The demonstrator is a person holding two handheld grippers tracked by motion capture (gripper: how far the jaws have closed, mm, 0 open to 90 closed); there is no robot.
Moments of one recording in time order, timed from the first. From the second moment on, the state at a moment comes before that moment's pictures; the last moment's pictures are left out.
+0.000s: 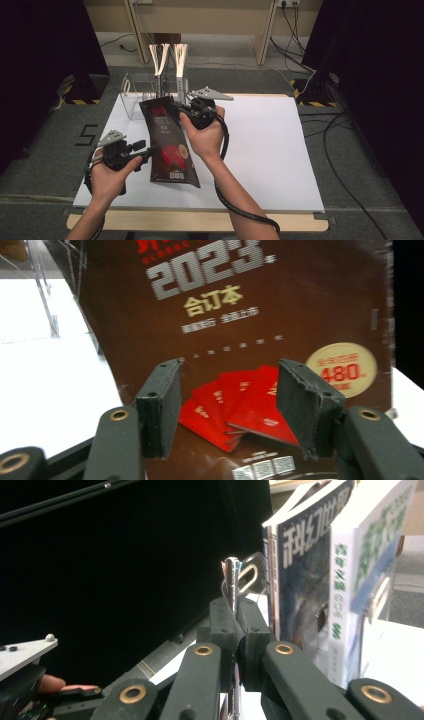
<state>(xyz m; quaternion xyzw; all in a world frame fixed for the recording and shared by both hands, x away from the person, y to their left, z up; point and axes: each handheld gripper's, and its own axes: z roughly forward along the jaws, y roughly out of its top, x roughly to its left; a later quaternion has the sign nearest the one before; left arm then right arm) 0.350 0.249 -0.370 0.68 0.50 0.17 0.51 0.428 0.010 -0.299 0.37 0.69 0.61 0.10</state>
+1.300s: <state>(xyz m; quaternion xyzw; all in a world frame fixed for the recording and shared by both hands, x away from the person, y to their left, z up) 0.380 0.184 -0.345 0.68 0.48 0.21 0.51 0.434 0.035 -0.303 0.37 0.69 0.61 0.13</state>
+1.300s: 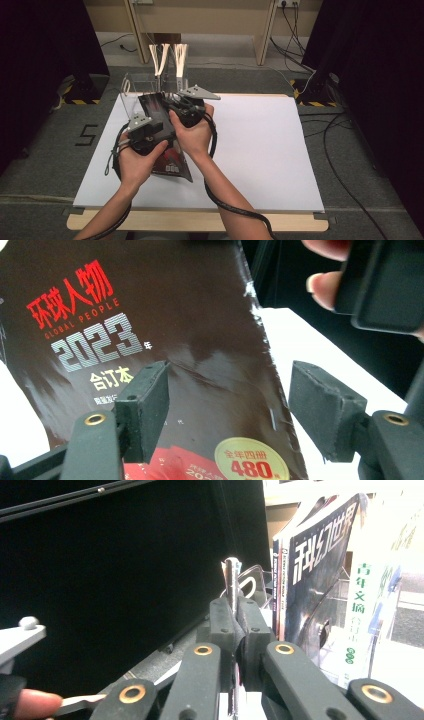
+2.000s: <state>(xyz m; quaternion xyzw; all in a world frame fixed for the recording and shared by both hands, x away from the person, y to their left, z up) 0.388 0.169 -0.359 0.67 0.51 0.26 0.47 0.430 0.043 -0.304 0.38 0.69 0.61 0.11</state>
